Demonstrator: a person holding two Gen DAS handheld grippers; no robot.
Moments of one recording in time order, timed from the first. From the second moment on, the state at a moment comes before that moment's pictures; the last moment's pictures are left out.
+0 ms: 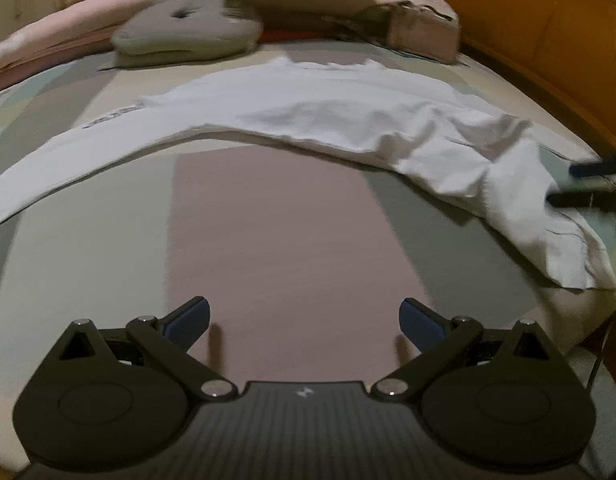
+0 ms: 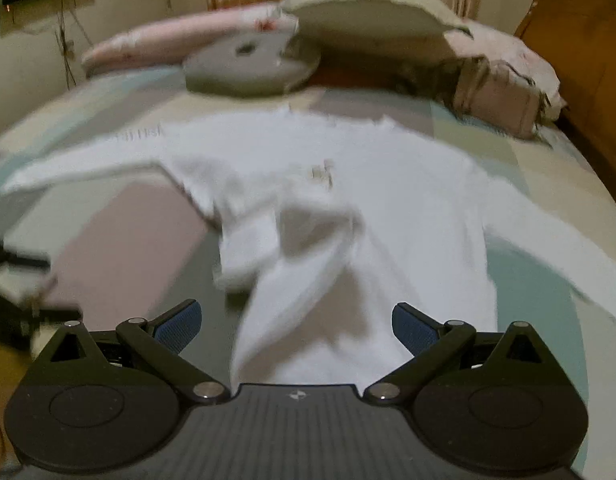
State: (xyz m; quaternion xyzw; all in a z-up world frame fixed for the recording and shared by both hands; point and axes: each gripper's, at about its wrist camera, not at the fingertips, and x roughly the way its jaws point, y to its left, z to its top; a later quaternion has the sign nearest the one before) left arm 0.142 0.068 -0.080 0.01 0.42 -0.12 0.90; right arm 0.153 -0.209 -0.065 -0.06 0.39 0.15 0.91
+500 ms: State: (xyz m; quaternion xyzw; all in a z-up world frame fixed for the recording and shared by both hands) left arm 0.191 -0.020 -0.101 0.15 0.34 -0.18 0.91; right arm 0.142 -0.232 -0.115 0.00 0.42 0.12 0.90
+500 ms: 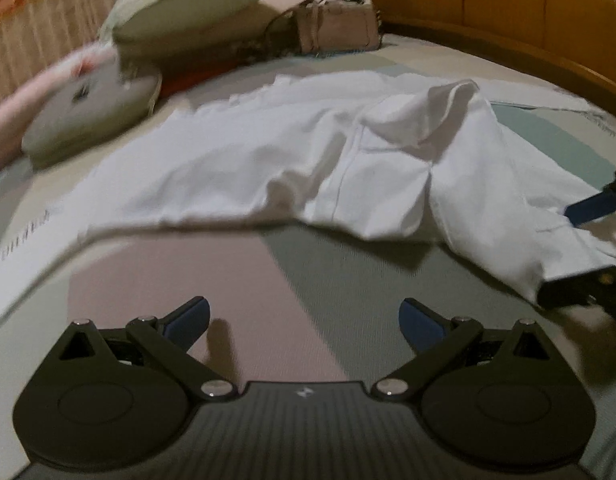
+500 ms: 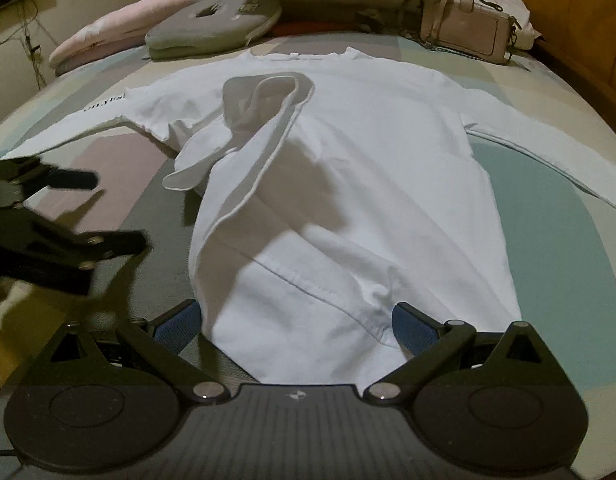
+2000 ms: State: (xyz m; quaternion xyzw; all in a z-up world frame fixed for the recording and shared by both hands) left arm 0.113 -0.037 -0.075 0.48 0.09 -0.13 0.86; right arm 0.112 -0.227 -0.101 0.00 0.40 0.13 0.91
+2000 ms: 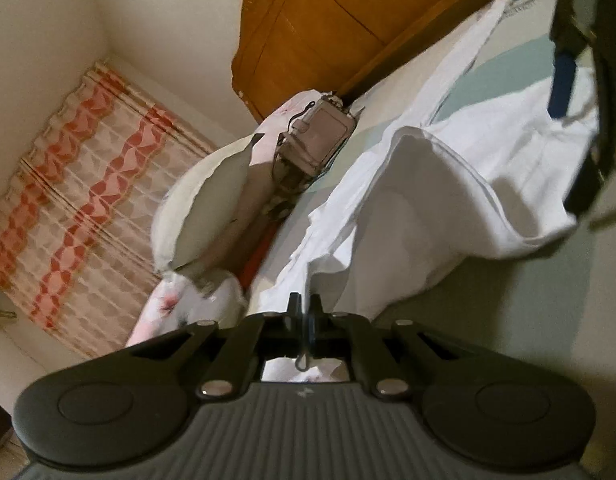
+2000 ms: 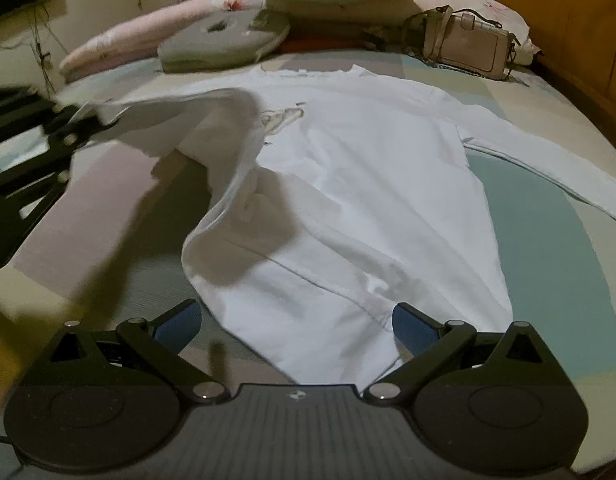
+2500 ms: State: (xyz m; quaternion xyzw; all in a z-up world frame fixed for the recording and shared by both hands) left arm 0.053 0.038 -0.072 0.53 0.16 -0.10 0.83; right arm 0.079 -0.223 -0.067 0.00 0.37 0.13 0.92
